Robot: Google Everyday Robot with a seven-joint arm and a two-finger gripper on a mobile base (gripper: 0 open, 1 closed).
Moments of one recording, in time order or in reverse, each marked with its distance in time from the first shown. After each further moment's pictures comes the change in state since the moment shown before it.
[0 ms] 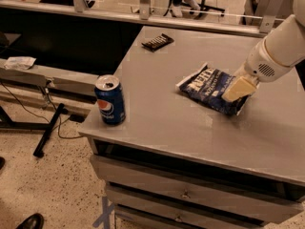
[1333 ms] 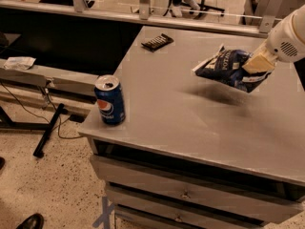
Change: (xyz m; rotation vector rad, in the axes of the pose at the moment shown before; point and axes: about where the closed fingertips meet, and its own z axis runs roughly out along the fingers) arm -0.005 -0.043 -0.056 0.166 -0.076 0.057
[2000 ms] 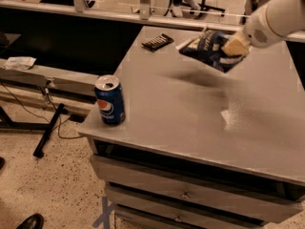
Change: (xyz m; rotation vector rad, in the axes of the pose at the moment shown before) arm -0.067 -0.030 0.037 0.045 -0.149 0.008
